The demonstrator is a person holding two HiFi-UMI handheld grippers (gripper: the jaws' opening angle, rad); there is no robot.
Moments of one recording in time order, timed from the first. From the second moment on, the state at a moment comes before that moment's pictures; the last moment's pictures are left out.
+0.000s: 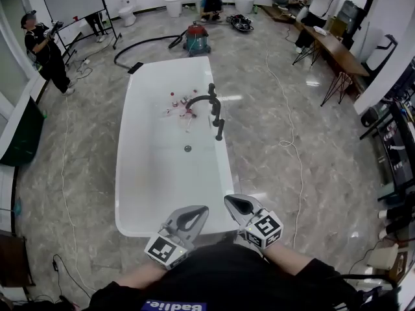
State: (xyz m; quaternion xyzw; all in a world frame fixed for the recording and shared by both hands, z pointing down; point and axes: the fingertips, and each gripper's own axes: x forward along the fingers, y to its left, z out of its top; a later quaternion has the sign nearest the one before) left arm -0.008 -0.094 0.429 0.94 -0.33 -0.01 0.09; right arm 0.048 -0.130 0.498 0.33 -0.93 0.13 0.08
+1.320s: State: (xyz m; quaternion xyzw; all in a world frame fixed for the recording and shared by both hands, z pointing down) left arm -0.002 -0.172 0.431 0.90 -0.43 0.01 0.09; right arm 0.096 -0.335 0.589 0.33 -0.92 0.12 0.16
